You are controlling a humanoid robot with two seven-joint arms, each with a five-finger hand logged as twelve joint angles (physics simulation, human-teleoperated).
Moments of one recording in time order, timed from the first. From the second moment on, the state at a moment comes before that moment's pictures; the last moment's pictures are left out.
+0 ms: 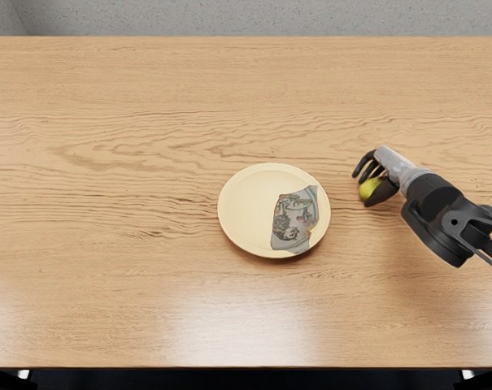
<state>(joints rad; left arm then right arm) -0.04 0.00 -0.04 0.00 0.09 0.18 0.59 0.73 -0.55 0.50 1.39 -1.27 -0.20 -0.61</state>
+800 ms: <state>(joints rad) -0.04 0.00 -0.04 0.00 0.09 0.18 0.59 0.85 -0.56 0.51 1.39 -1.11 -0.13 -0.61</state>
